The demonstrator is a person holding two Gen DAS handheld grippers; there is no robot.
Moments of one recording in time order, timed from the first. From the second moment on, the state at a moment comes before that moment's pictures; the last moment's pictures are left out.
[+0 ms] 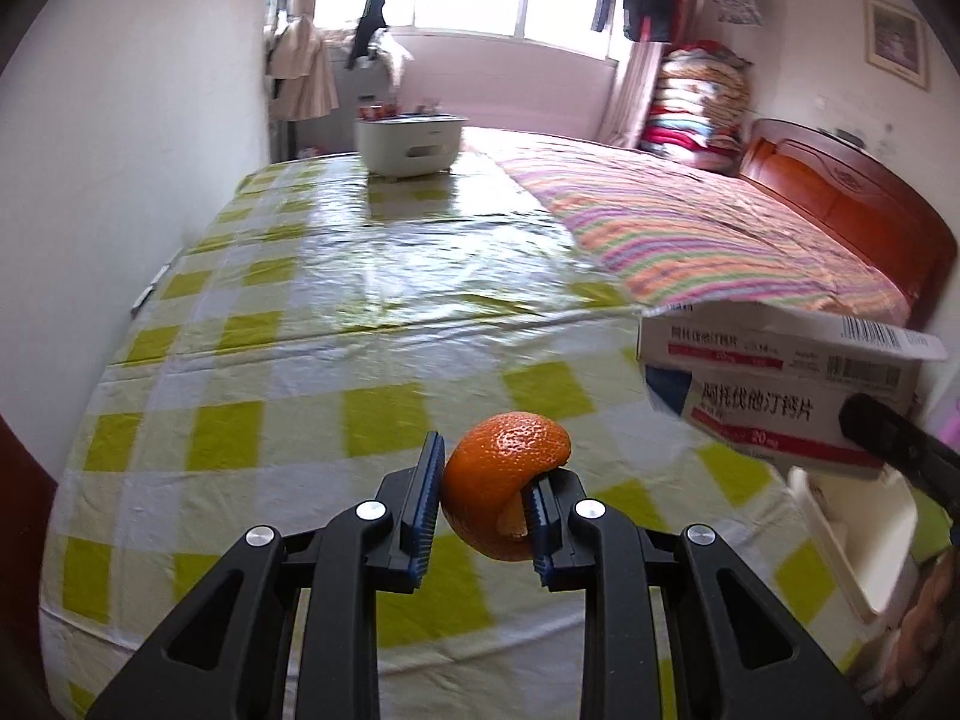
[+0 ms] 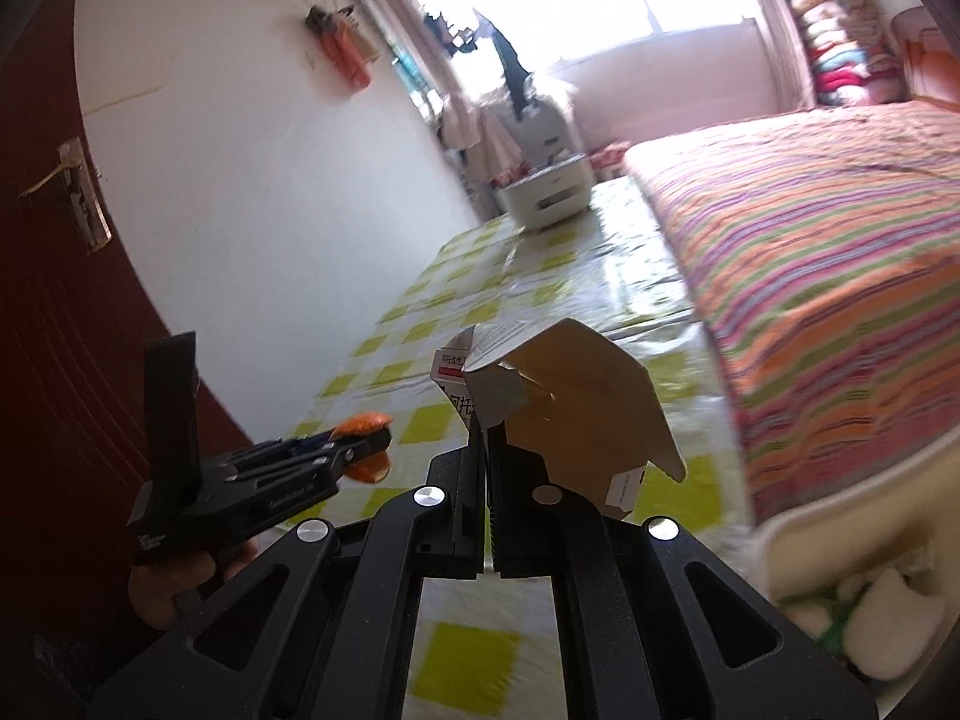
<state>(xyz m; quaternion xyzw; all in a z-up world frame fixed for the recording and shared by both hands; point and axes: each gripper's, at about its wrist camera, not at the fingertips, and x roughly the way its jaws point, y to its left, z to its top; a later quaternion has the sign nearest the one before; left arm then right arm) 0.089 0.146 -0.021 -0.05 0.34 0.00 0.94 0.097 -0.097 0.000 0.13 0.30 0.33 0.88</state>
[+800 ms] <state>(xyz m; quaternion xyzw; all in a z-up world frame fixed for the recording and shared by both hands) 0.074 -0.007 -0.016 -0.01 0.35 -0.12 0.93 0.082 -0.263 -0.033 0.15 0.26 0.11 0.95</state>
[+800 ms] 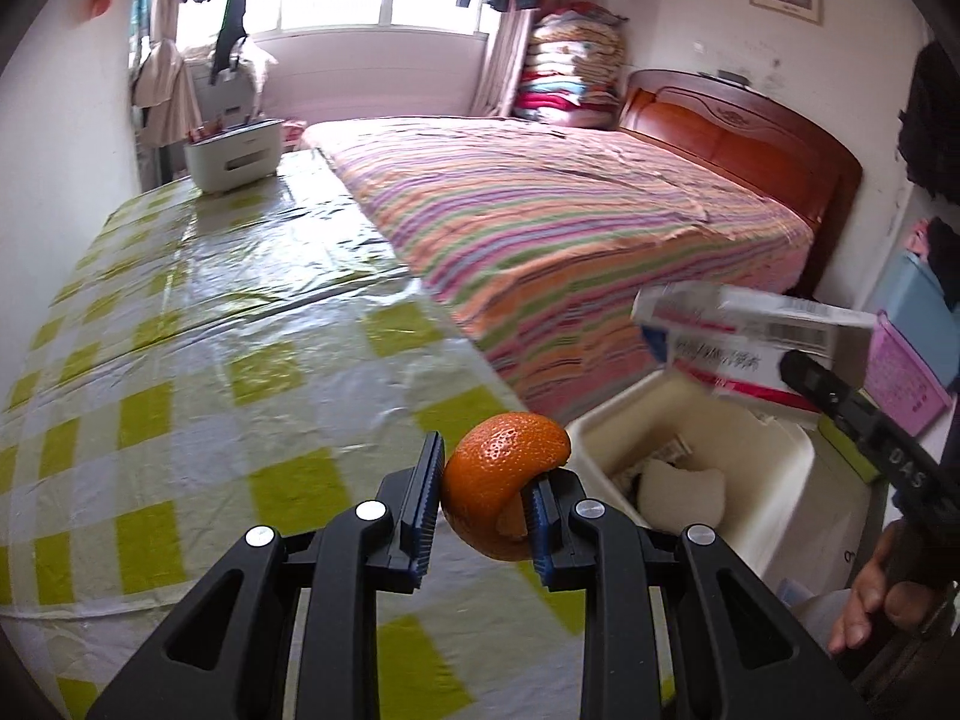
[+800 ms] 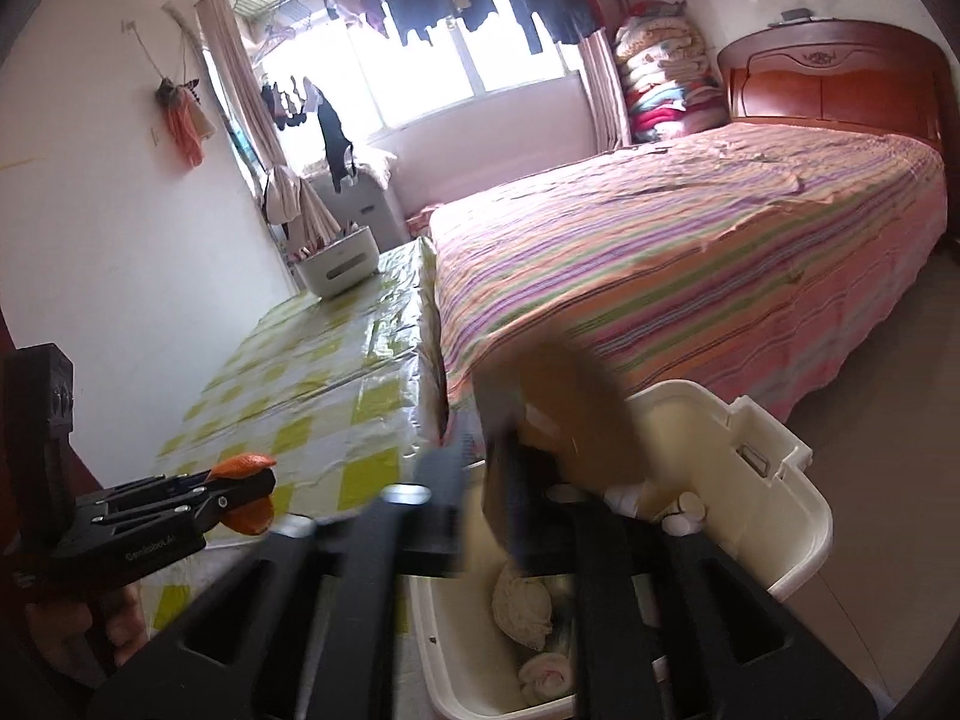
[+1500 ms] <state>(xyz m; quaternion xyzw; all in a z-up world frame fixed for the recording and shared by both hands) 0.092 -0.081 -0.029 0.03 0.38 -0.15 0.91 0.071 -0.347 -0.053 0.30 0.18 0.04 0.94</state>
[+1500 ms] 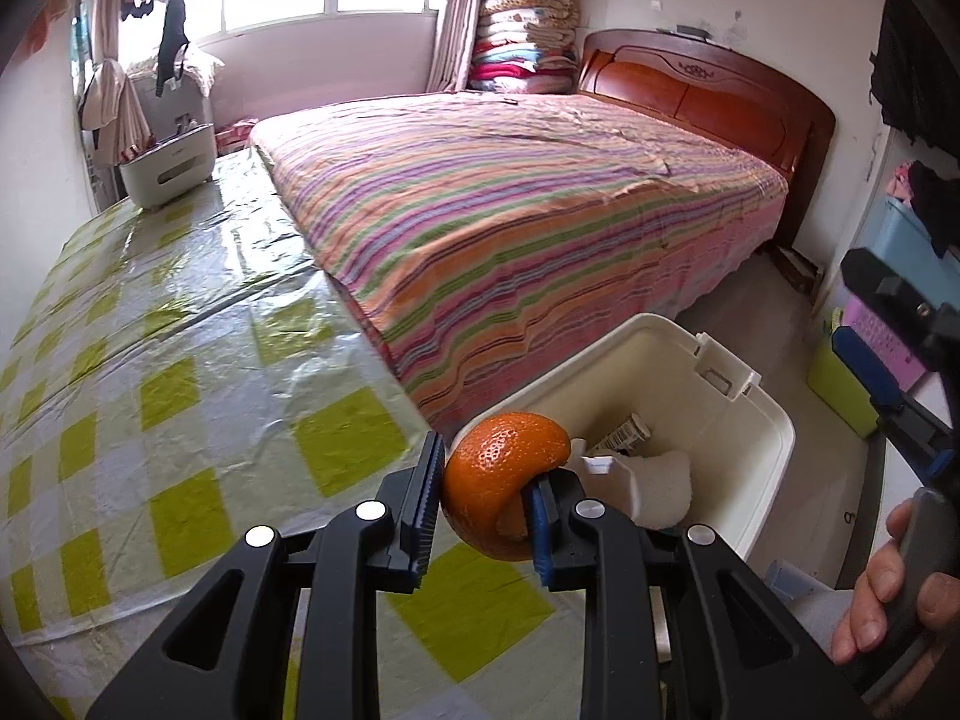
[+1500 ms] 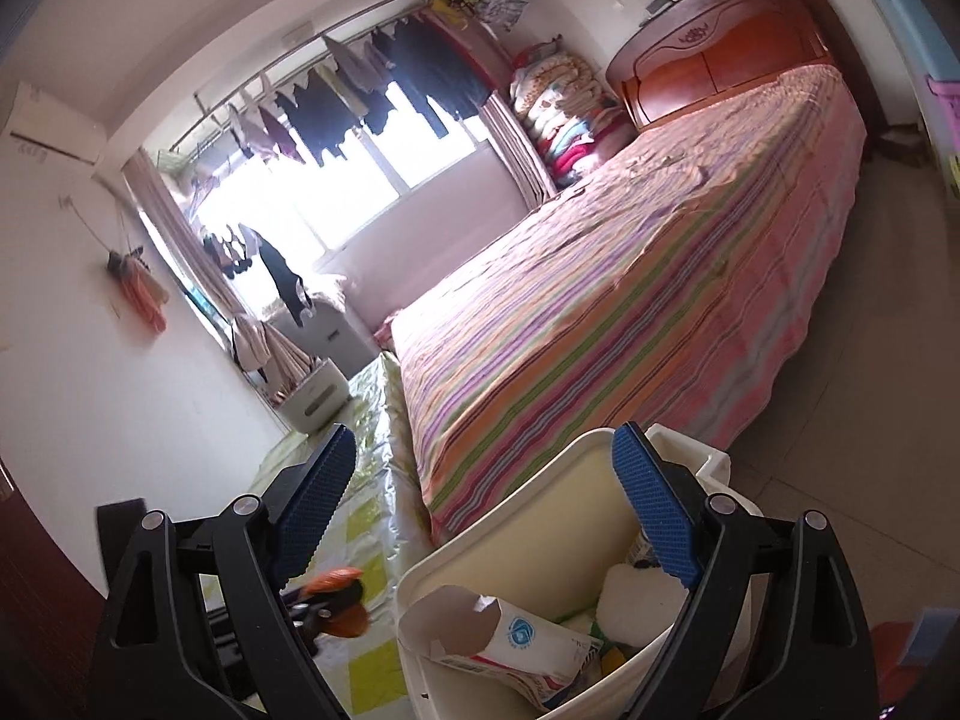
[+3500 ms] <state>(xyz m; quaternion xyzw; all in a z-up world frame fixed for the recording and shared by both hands) 0.075 -0.104 -0.004 0.08 0.34 -0.06 0.93 0.046 -0.328 -0.053 0.31 0.19 0.01 0.93</state>
